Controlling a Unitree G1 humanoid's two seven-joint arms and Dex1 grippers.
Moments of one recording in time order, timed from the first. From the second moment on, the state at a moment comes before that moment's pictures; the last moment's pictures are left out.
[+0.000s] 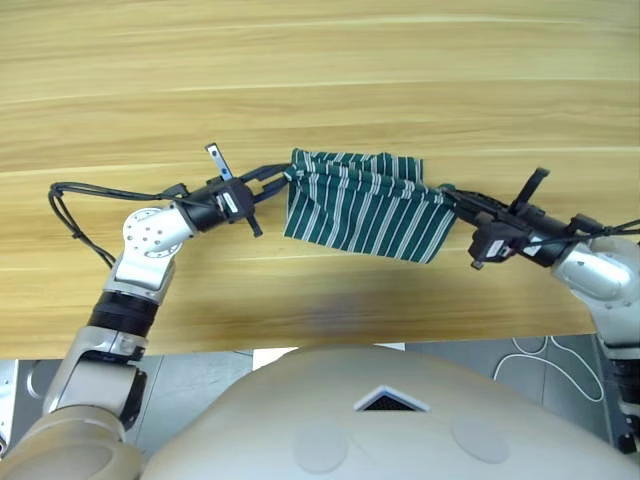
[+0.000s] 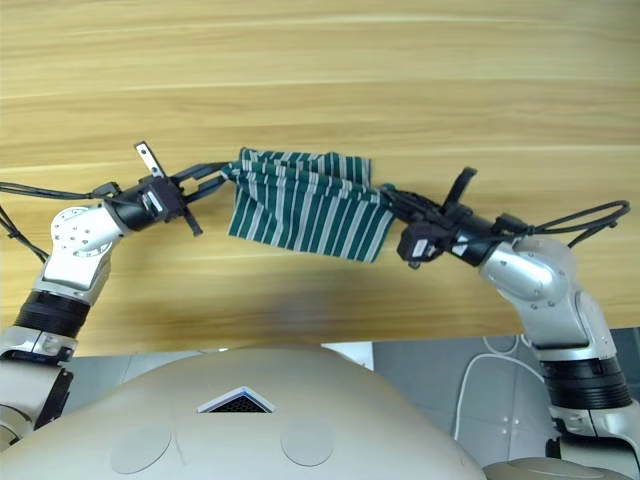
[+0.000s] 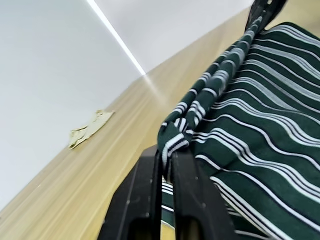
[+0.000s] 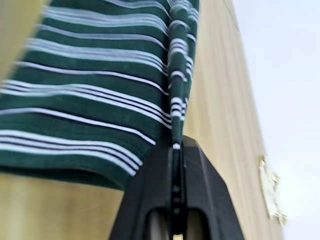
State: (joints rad) left arm -0.05 0.60 -0.28 0.20 -0.16 -0.64 -0.71; right arm 0.27 -0.83 0.01 -0.25 -0.26 -0.46 0.57
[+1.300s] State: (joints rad) left arm -0.35 0.33 -0.19 0.70 0.04 -0.34 -0.59; right arm -0.17 -0.55 0.25 0.34 -0.48 -0.37 0.32
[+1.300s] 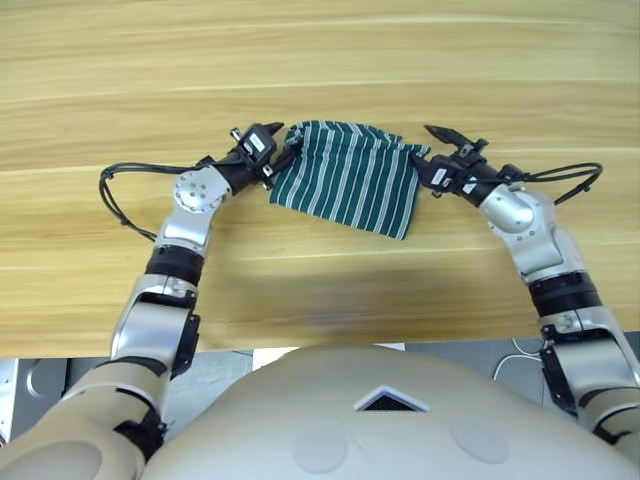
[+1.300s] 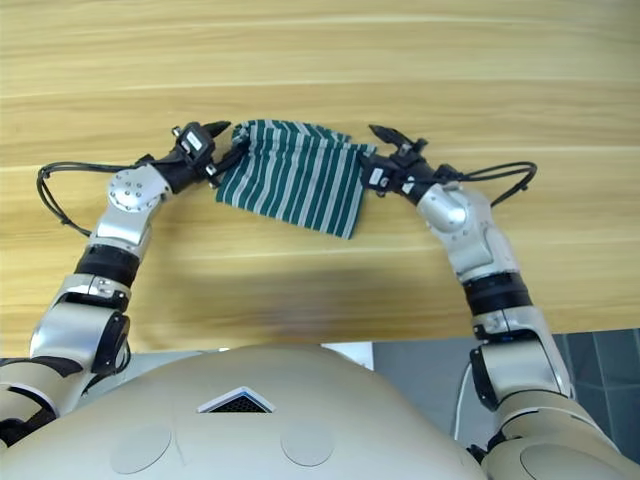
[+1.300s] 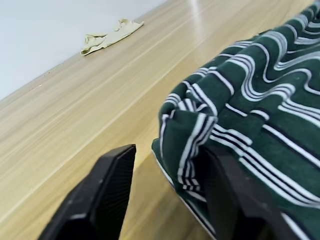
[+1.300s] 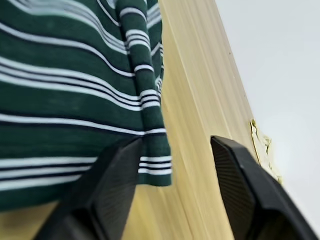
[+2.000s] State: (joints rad) left arm -0.25 0.38 -0.14 0.56 0.09 -0.37 -0.59; right arm -0.28 -0.37 0.18 0.16 -0.11 -0.16 0.48
